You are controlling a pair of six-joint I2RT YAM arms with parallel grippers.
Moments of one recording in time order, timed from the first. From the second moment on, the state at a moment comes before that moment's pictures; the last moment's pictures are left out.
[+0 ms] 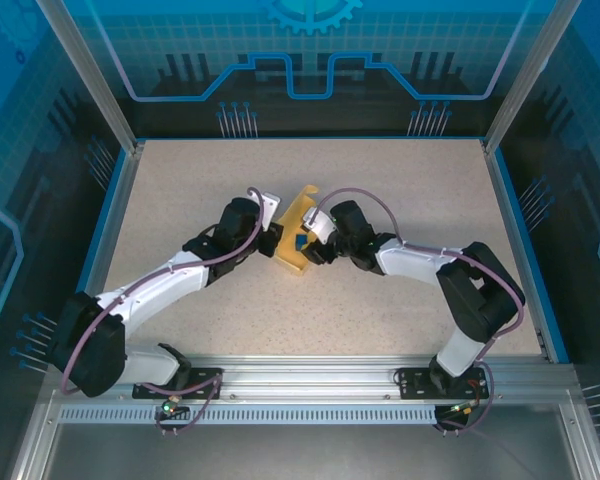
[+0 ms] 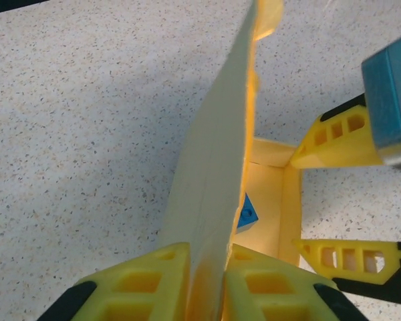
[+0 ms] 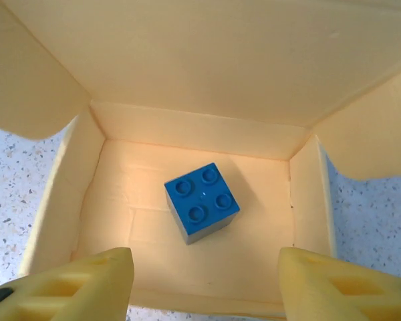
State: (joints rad) left arm -0.53 1.33 0.86 -0.14 -0.03 -0.12; right arm 0.63 1.69 0.93 0.06 -0.16 -0.30
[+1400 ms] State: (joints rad) left arm -0.51 1.33 0.89 -0.19 0.05 -0.11; right arm 0.72 1.94 1.25 -0.33 0.11 0.21
